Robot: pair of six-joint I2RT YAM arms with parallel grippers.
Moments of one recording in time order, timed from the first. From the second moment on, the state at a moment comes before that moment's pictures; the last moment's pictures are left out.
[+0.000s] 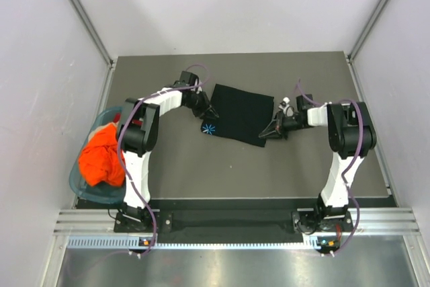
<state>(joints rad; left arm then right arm) -0.31 2.16 1.51 -0.38 0.49 -0.76 0.09 2.00 1.01 -0.19 -0.98 0.57</state>
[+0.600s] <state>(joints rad) -0.33 2.11 1.51 -0.49 0.42 -0.66 0.15 1.84 1.11 -0.25 -0.95 0.50</state>
